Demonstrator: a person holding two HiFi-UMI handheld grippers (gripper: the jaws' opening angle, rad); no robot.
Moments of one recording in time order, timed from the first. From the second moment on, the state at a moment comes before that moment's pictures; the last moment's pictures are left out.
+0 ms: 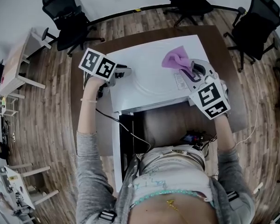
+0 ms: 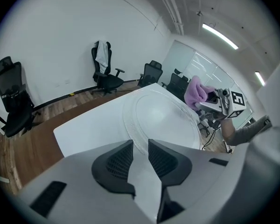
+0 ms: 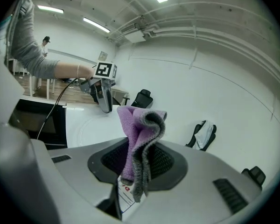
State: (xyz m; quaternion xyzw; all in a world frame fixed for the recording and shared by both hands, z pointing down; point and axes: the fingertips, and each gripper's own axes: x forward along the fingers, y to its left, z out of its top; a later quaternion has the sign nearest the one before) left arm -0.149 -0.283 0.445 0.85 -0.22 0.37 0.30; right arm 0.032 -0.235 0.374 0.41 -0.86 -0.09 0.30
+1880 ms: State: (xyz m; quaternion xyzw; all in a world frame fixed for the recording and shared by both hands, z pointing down) left arm -0.146 -0.280 0.441 0.86 -0.24 0.36 0.28; right arm -0.049 -0.268 0.419 0.23 -0.84 -0.11 0.49
